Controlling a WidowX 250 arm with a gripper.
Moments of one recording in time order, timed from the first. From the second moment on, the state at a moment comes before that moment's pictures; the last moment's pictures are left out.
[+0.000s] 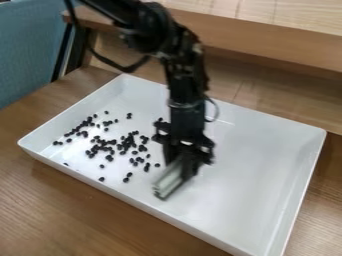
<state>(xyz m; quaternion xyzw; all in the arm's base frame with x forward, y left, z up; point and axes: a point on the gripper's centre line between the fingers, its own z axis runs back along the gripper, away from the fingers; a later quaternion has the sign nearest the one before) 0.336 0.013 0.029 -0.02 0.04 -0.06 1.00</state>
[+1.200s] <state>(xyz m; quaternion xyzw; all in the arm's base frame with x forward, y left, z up) 0.343 0.128 0.027 0.01 -0.01 -0.11 0.99</state>
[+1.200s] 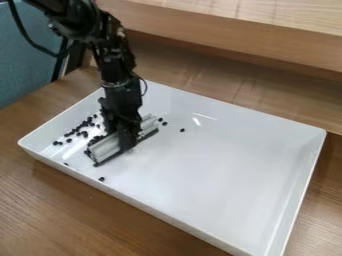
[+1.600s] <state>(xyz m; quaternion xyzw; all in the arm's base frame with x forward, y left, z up) 0.346 0.154 0.029 0.02 -0.01 -0.10 0.99</state>
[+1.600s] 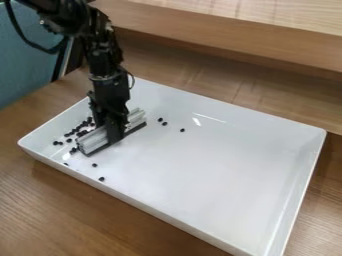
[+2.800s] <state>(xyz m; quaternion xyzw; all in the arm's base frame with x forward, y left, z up) 0.344 0.147 0.060 -0.09 -0.03 -0.04 0.99</state>
